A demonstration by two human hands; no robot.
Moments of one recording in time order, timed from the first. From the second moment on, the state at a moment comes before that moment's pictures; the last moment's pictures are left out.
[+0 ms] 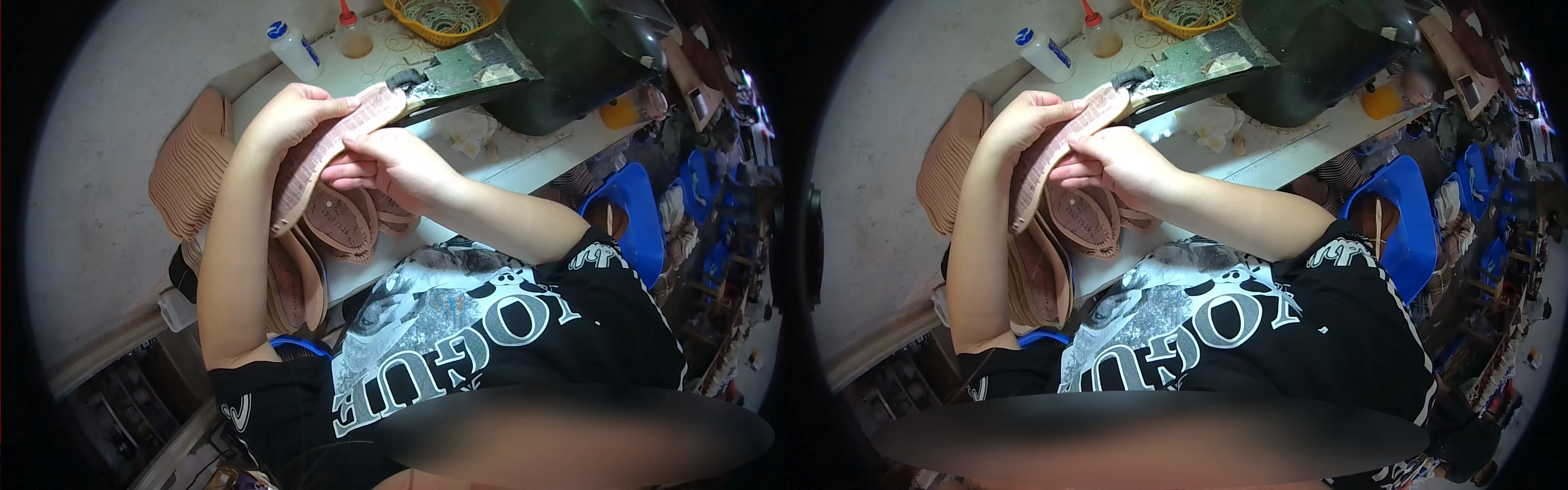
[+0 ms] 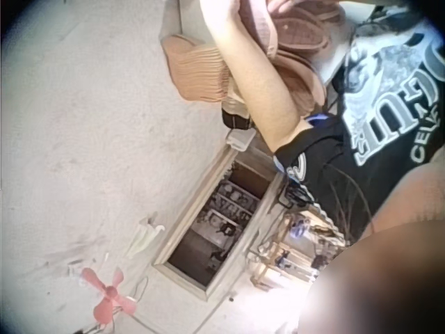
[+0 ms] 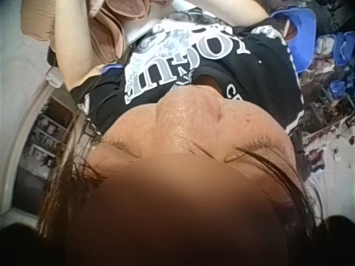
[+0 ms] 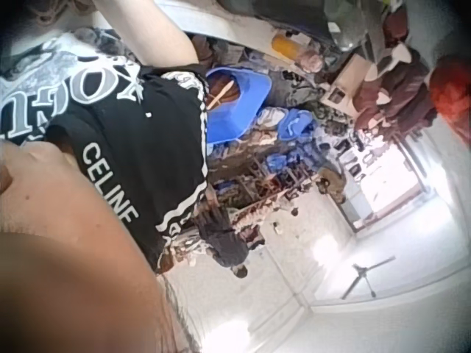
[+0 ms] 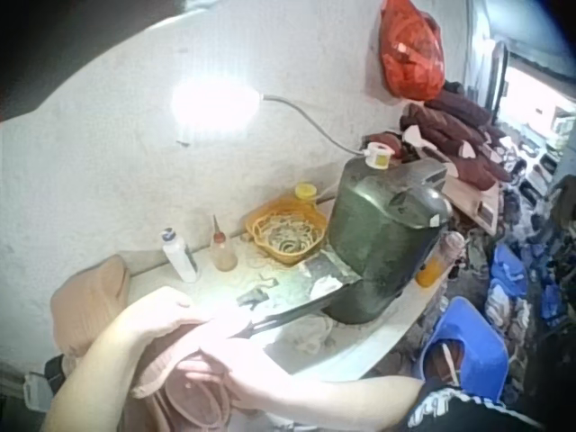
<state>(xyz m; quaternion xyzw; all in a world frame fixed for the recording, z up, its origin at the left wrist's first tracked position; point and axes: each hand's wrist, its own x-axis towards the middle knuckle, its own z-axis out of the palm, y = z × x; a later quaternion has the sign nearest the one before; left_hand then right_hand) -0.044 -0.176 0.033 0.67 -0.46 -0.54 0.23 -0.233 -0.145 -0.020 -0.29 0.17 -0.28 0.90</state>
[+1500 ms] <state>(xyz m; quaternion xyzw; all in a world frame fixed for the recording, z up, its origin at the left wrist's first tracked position) -0.058 0.079 -0.036 0.86 -0.46 -0.20 0.10 -0.263 -0.129 -0.003 -0.44 0.09 -0.11 0.89</state>
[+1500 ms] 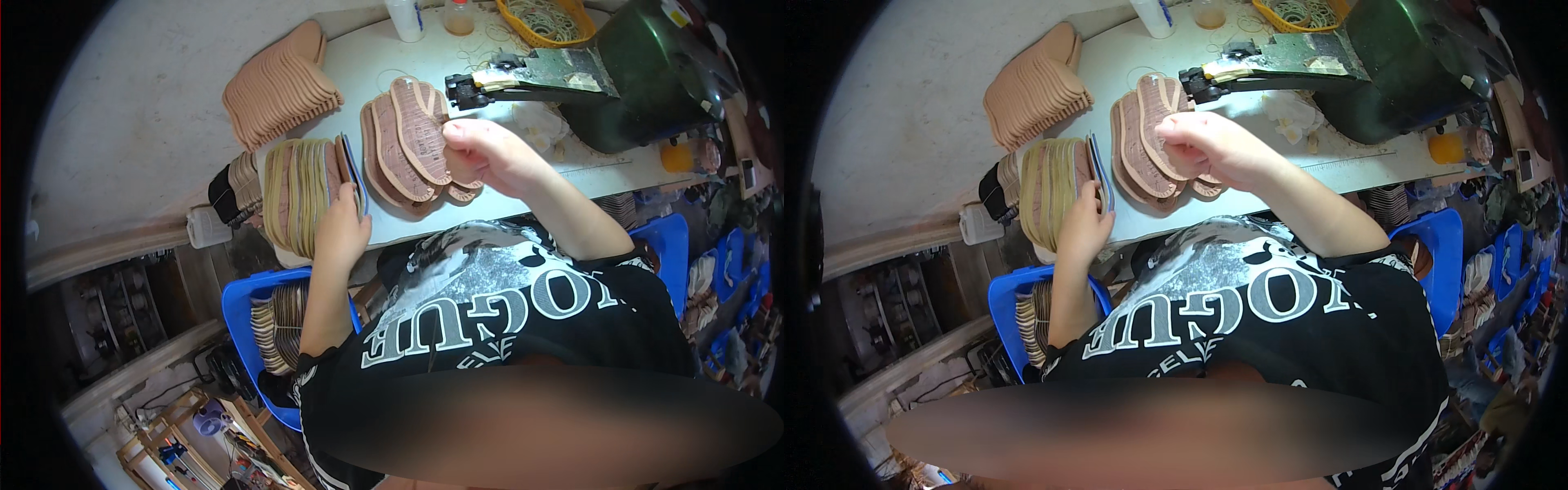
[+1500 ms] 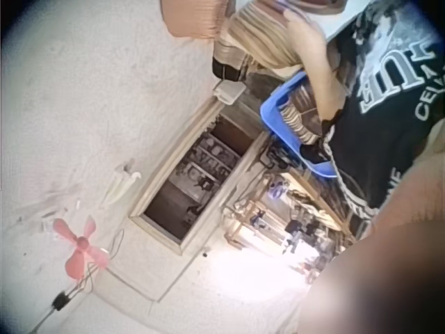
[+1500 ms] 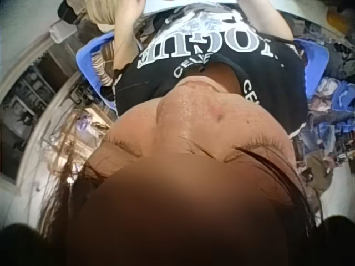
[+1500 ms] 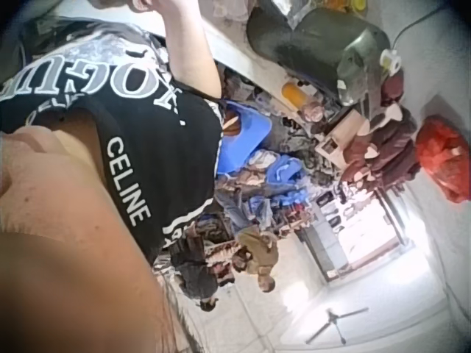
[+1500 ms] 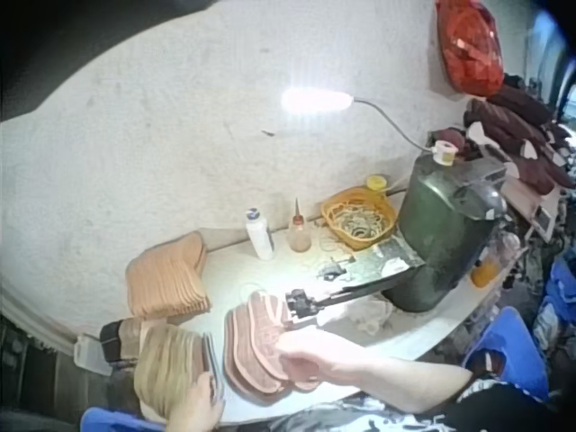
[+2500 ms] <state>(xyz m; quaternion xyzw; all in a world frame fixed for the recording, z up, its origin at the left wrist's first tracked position) -0.124 -0.028 0.012 0.51 -0.35 -0.21 0.76 -0.267 -0.145 0.003 -0.53 0.12 -0.26 0.80</state>
